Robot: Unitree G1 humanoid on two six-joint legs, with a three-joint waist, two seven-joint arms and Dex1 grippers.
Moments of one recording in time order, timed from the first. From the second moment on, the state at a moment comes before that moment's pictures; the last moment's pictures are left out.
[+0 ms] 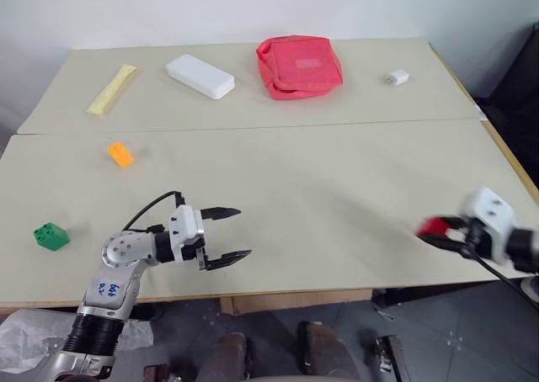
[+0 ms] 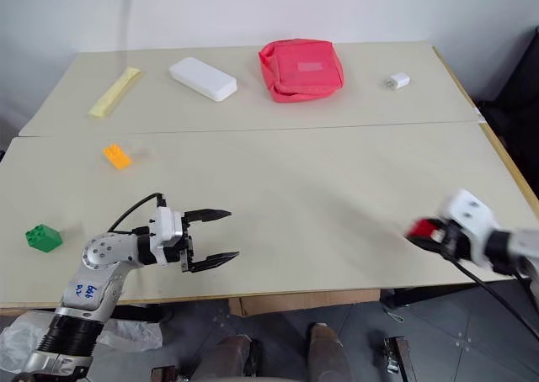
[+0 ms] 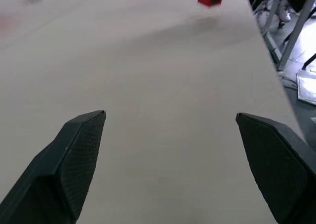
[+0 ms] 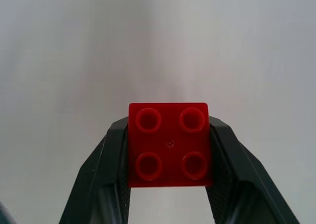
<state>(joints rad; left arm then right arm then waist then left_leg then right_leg) -0.12 0.56 0.00 -0.01 -0.35 -0.03 -1.04 -0.25 -0.97 -0.11 -0.08 0.33 0.35 1.14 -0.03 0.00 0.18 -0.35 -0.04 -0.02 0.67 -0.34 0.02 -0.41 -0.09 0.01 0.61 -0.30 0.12</state>
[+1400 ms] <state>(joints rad) 0.39 0.34 0.57 -0.20 -0.44 -0.11 -0.52 -0.55 -0.41 0.11 0.02 0.37 0.04 1.27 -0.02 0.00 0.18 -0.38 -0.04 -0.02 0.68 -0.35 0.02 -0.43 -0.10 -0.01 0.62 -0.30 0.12</state>
